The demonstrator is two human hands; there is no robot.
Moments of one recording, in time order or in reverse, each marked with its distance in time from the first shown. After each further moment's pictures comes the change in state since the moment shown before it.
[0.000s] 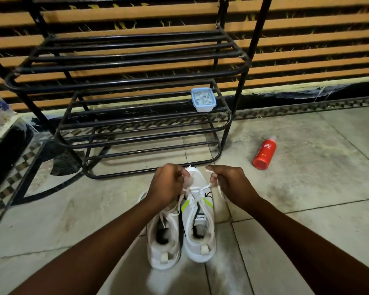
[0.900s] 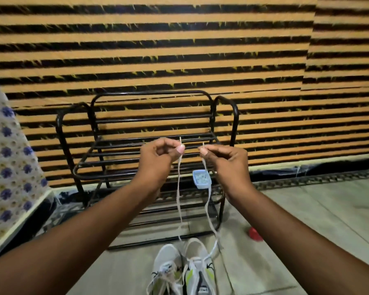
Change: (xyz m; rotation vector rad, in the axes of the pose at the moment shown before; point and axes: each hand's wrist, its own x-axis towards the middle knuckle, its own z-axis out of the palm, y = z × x) left_hand -0.025 0.229 -0.191 -0.573 0.336 0.276; right_hand 0.087 -0.219 -0.158 0.742 0.560 0.033
